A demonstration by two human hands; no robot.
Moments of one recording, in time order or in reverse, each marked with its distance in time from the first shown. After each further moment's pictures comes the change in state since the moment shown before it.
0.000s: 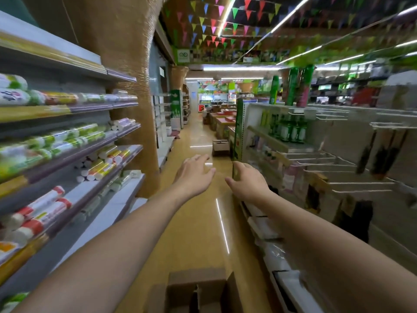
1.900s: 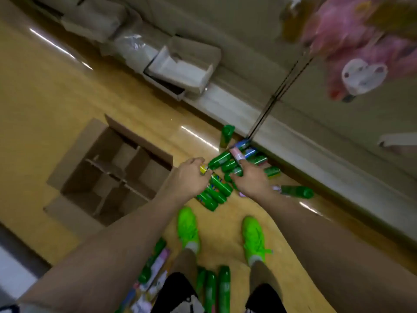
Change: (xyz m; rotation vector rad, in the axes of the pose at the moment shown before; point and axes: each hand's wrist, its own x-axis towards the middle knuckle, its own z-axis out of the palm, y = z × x) left_hand -0.273 -0.028 0.555 0.031 -1.300 0.316; right_hand -0.385 0.353 0.332 0.193 -0.404 1.364
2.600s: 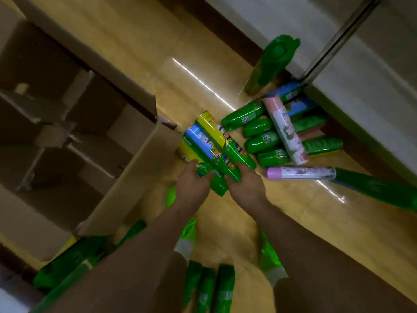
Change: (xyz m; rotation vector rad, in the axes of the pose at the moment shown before) left_hand 0.132 -0.176 0.288 -0.628 -0.010 -0.552; right_hand 0.175 0.100 0.300 0.107 -0.152 0.111
